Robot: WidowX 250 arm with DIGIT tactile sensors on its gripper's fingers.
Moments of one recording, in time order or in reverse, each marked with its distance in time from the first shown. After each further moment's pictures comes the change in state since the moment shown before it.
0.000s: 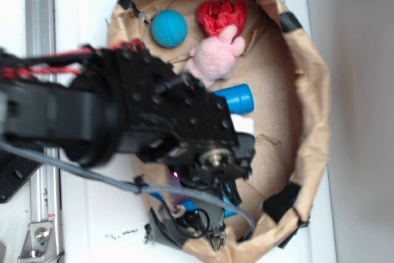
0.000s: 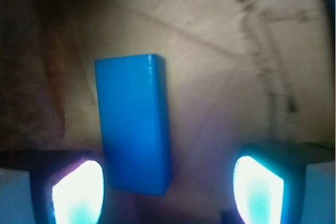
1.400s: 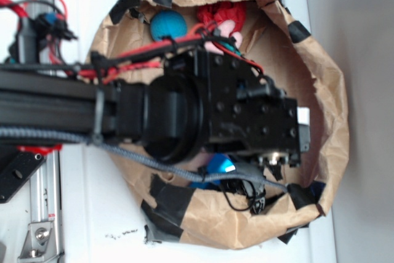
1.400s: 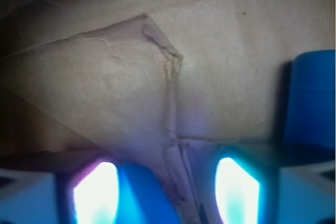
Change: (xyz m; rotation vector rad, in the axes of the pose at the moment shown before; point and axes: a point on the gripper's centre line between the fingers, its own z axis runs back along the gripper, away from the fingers) arm 0.055 0.036 0.014 0.240 -0.098 -0.015
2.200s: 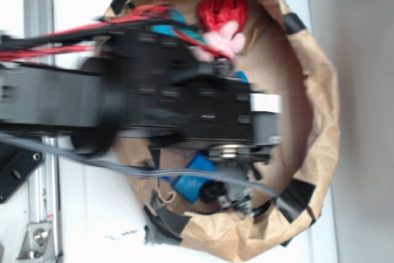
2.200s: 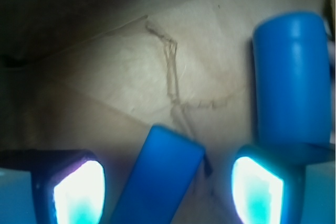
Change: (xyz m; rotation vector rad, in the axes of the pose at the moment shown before) arm -0.026 -0.003 0.032 -0.104 -0.119 0.114
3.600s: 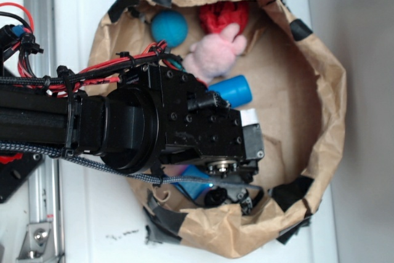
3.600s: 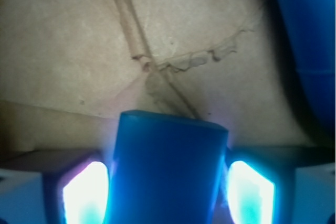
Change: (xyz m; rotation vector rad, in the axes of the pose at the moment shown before) arm -0.017 -0.002 -0.066 0.058 0.121 0.216
